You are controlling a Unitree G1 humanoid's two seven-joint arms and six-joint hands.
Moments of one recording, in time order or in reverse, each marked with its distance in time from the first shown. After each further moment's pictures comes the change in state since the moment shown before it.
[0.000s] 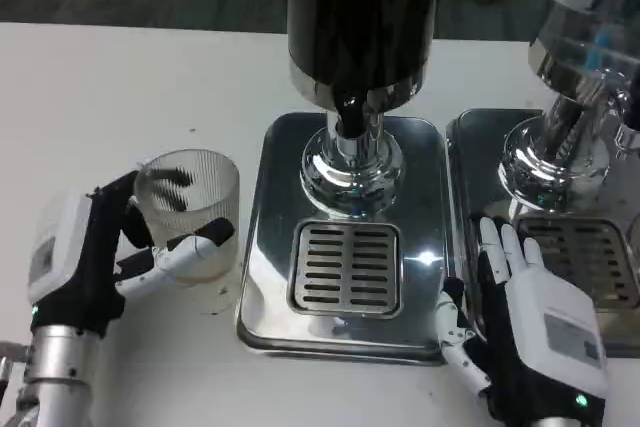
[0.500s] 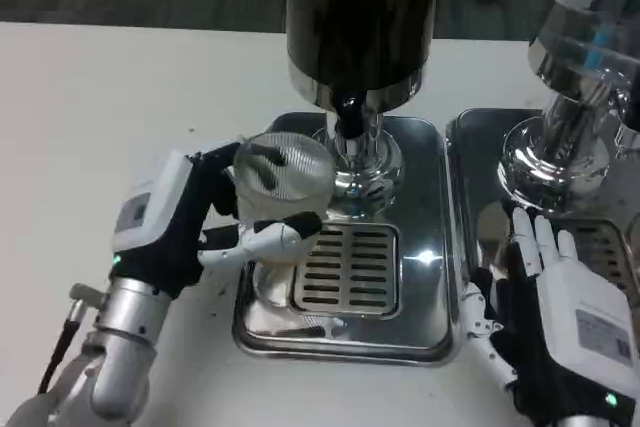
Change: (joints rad) left arm -0.155 -0.057 -0.136 0.046 0.113 -0.009 -0.001; right arm 0.032 -0.017 -0.031 -0.075 -0.005 0.033 0.000
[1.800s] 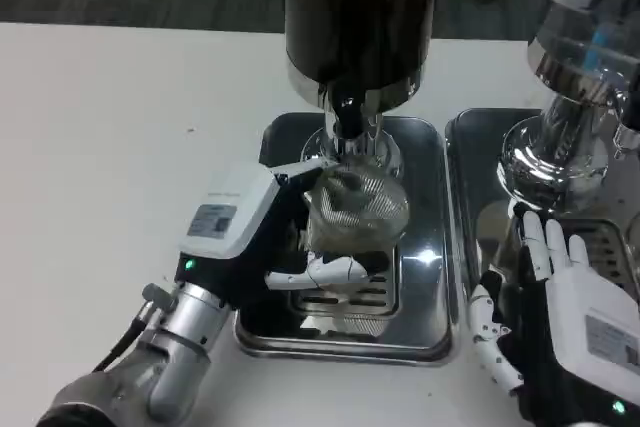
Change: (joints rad) left arm -0.105 -0.056 -0.246 0.121 0.190 0.078 0.254; right arm 0.029 0.011 0.008 -0.041 -0.017 0.031 0.002
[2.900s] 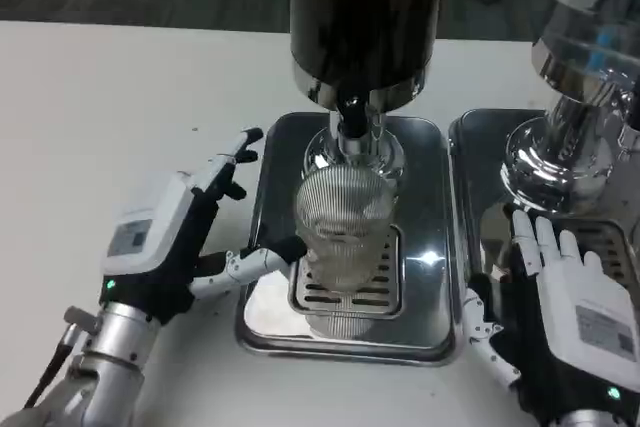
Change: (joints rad) left arm 0.116 0.111 0.112 -0.060 -0.130 -0.034 -0.103; right arm -0.049 -0.042 -0.003 0.034 -0.015 0.007 0.052
